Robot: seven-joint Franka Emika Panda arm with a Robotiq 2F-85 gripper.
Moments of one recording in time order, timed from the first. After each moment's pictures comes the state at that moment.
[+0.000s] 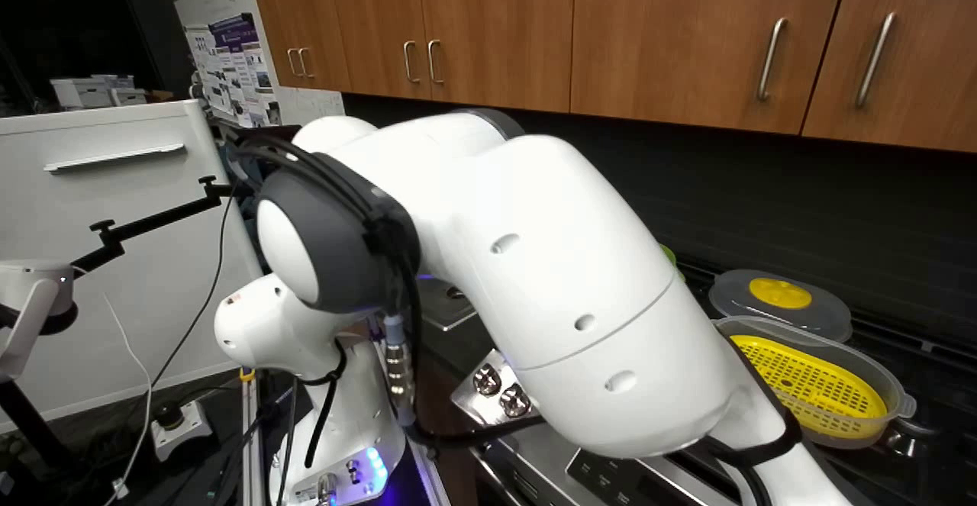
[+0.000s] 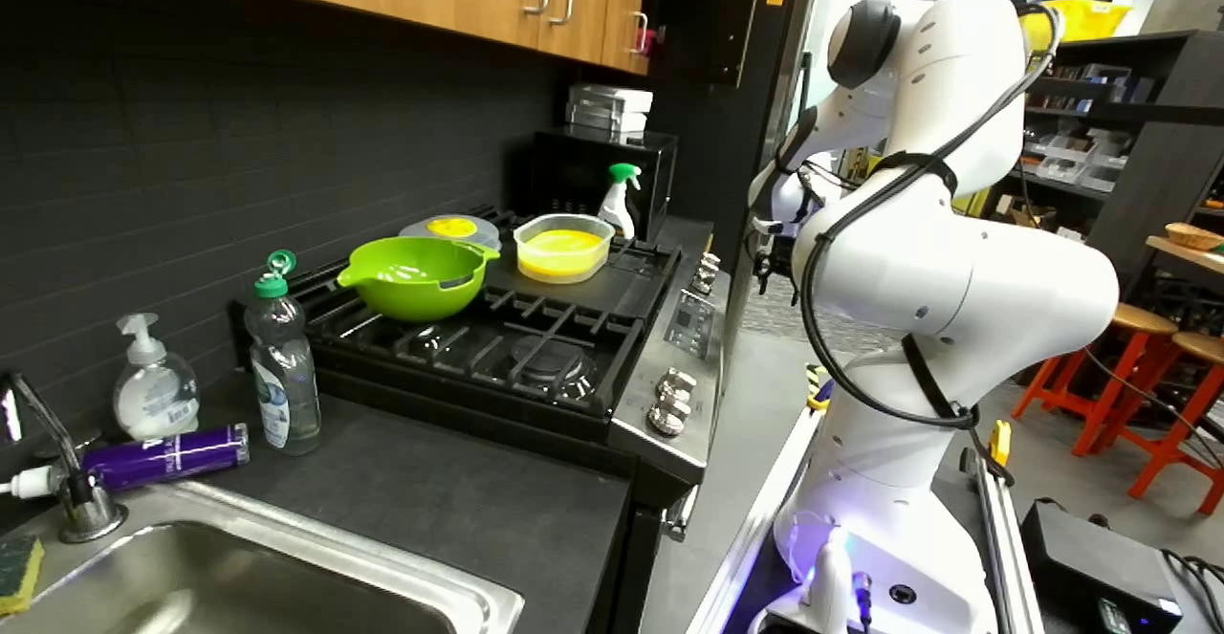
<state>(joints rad) -1.27 0.61 0.06 -1.80 -0.16 2.53 -2.55</state>
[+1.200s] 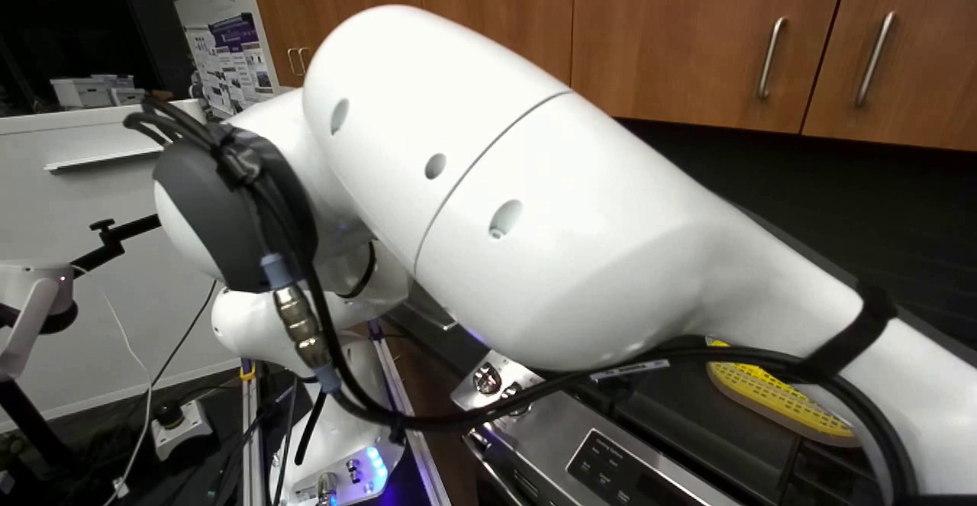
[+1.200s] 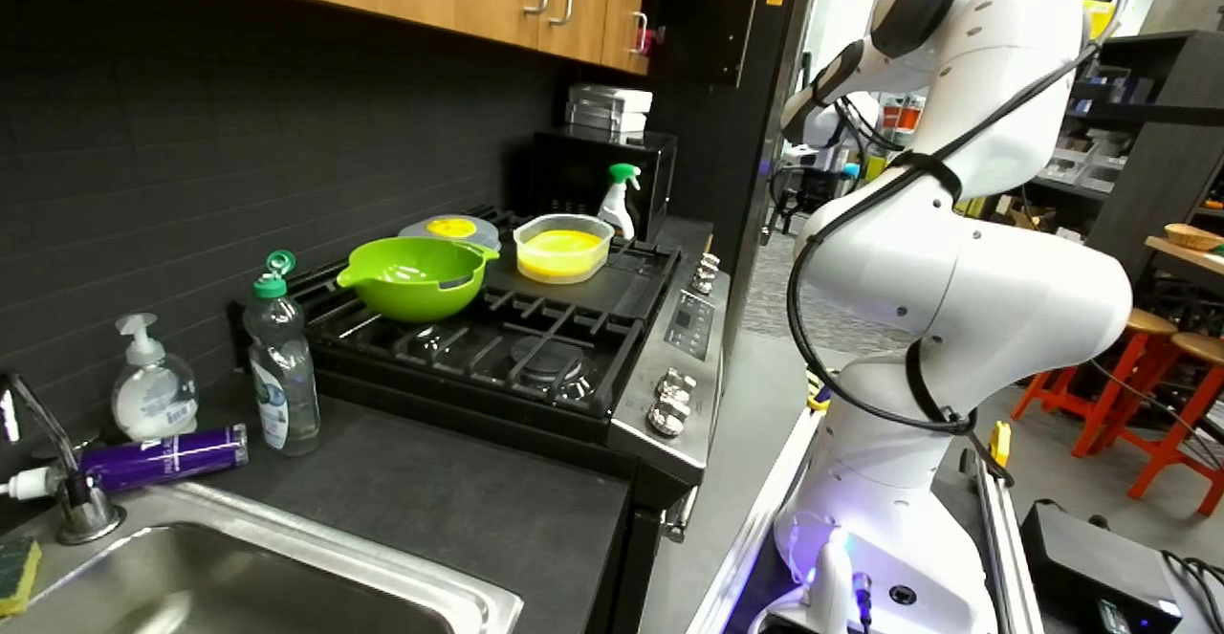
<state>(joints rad) -1.53 0.51 0.34 -1.59 -0.22 2.15 -2.60</state>
